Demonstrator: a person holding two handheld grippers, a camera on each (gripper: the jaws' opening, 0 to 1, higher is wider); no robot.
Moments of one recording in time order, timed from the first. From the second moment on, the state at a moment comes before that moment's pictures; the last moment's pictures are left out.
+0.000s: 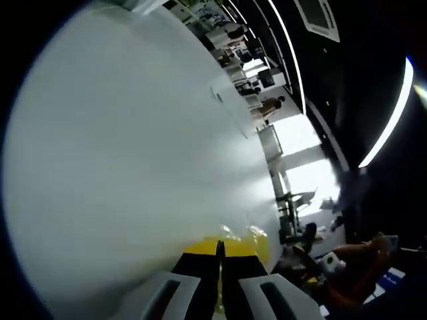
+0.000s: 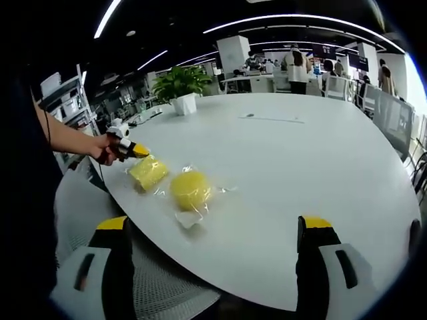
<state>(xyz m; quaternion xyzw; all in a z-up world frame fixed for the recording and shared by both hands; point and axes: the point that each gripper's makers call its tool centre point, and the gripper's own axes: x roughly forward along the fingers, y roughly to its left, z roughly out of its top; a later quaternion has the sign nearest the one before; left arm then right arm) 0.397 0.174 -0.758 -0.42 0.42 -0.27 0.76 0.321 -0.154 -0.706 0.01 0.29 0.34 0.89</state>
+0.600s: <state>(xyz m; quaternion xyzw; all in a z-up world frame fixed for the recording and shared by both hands) 0.408 0.171 -0.700 -0.39 0.35 -0.32 0.78 0.326 -0.145 -0.701 0.01 0.28 0.34 0.90</state>
